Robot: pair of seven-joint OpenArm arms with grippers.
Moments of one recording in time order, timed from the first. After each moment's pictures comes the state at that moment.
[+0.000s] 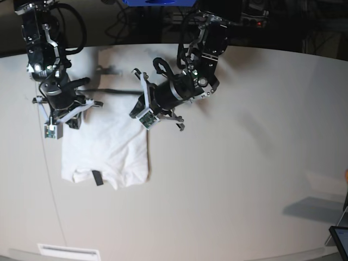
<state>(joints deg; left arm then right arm) 6.3 3.4 16.1 93.3 3.9 -35.0 32.1 -15.5 20.7 -7.4 112.6 24.5 -17.3 -41.2</state>
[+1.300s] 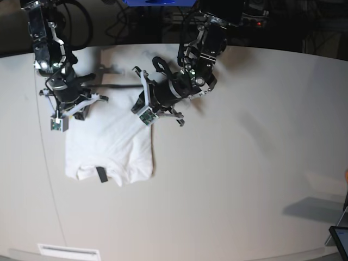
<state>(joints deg) 6.3 2.3 17.9 91.3 3.1 -33.6 33.2 -17.1 17.5 -7.6 109.7 24.5 -17.2 -40.7</state>
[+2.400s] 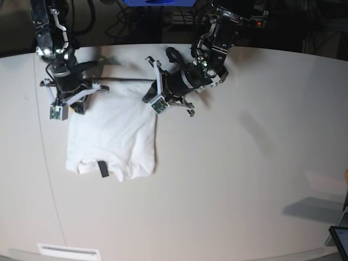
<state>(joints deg) 9.5 -3.2 17.2 92.6 2.2 -33.7 31.4 -22.4 17.9 -7.9 111.3 24.5 -16.9 -32.1</state>
